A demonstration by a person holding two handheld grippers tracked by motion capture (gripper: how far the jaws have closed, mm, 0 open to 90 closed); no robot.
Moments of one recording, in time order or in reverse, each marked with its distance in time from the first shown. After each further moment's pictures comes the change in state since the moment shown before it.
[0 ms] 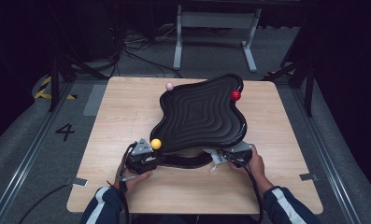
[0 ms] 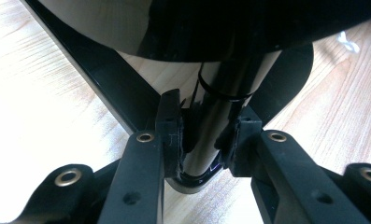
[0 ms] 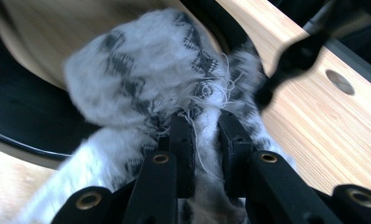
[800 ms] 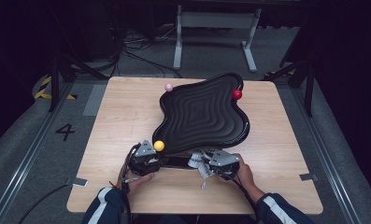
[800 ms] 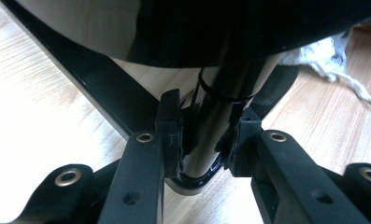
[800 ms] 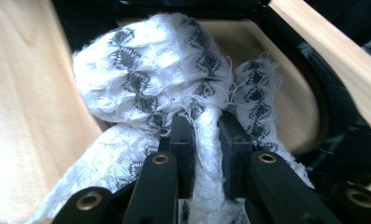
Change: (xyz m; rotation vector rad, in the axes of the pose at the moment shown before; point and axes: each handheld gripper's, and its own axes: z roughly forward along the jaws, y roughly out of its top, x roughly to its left) left arm -0.010 0.002 0.005 0.008 -0.021 0.024; right arm 0.056 0.017 -0.003 -0.051 0.158 -0.087
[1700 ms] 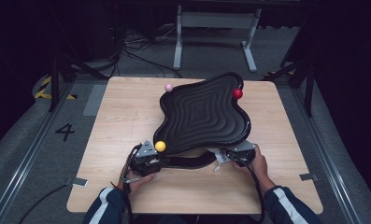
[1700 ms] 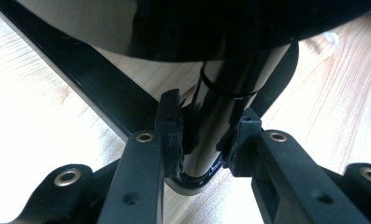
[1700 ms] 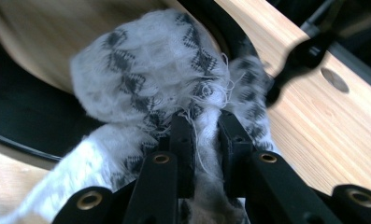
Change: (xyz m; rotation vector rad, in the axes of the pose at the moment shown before) left arm -0.001 -0.001 0.003 -0.005 -0.015 -0.008; right arm -0.059 -0.027 -0.010 0.056 -0.174 0.094
